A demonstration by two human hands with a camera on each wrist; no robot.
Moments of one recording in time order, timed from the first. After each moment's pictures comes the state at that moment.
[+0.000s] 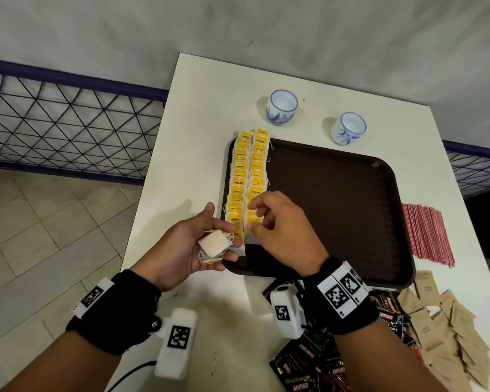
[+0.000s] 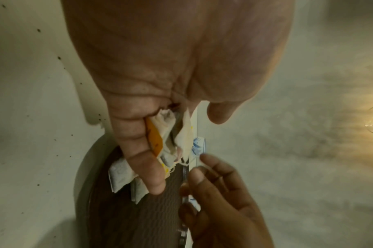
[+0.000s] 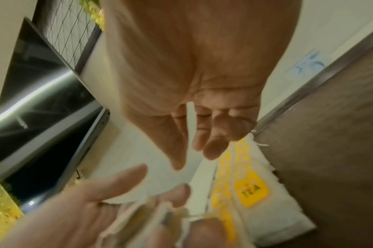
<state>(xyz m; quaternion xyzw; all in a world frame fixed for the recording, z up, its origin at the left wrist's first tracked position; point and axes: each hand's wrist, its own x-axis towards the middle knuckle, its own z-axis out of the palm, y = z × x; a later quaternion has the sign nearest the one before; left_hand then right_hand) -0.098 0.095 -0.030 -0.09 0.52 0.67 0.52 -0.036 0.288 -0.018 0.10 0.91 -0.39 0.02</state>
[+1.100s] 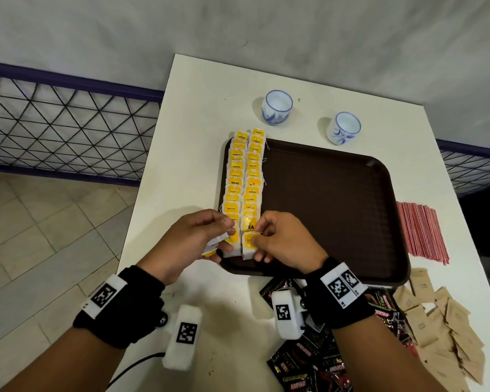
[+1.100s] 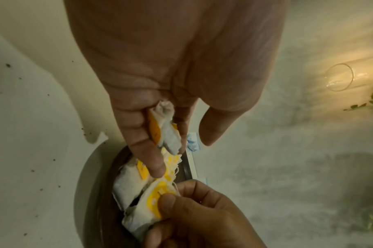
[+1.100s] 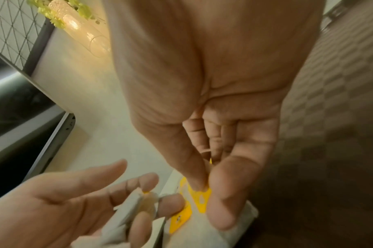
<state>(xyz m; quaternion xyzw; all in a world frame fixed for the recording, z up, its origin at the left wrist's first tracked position) -0.095 0.106 -0.029 -0.02 0.66 0.62 0.42 -0.028 0.300 -0.036 0.23 0.81 -0.51 0.18</state>
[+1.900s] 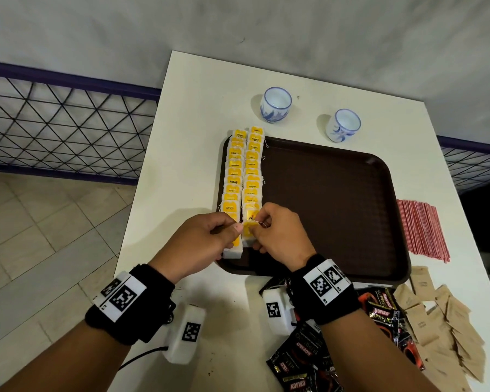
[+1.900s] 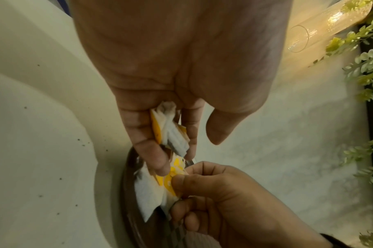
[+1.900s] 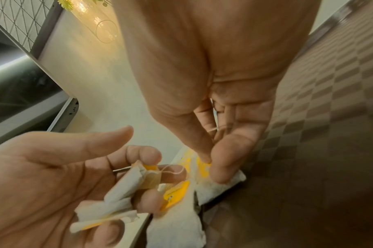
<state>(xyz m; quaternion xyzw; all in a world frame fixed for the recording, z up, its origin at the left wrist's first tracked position) -0.094 0.117 -0.035 0.13 0.78 0.49 0.37 -0.035 0.293 -0.042 0.27 0.85 -0.44 0.11</state>
